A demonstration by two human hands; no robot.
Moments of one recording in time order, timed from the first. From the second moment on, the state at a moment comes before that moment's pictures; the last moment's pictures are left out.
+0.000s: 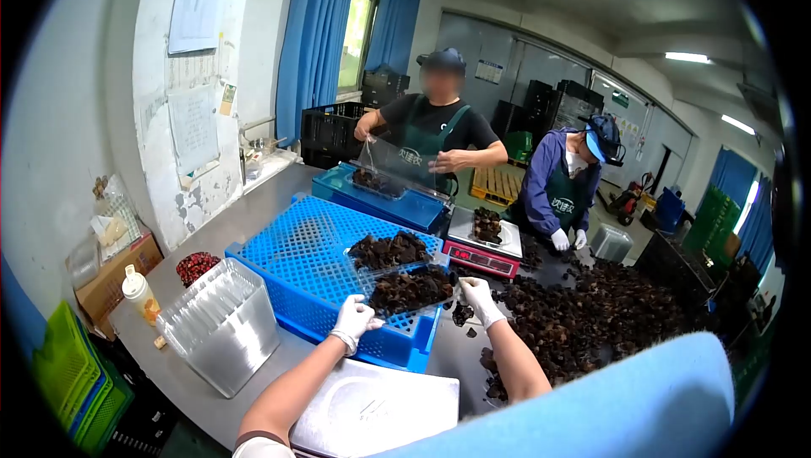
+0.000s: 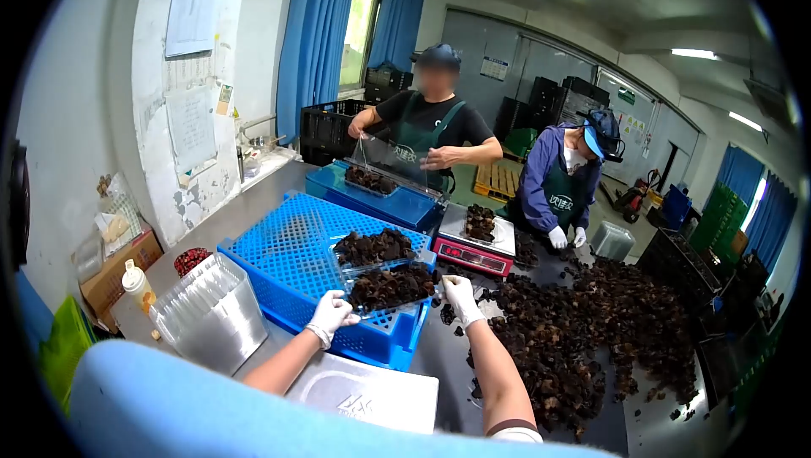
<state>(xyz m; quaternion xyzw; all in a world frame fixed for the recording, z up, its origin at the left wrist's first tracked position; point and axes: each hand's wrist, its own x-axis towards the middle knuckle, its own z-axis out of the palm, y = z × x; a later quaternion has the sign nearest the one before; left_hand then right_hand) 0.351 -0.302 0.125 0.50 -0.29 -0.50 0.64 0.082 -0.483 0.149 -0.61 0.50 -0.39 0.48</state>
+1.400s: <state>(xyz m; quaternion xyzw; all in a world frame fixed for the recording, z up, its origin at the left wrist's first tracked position) 0.516 -0.092 0.188 0.69 -0.56 0.29 0.37 -0.236 -0.021 0.072 -0.31 0.56 -0.59 0.48</state>
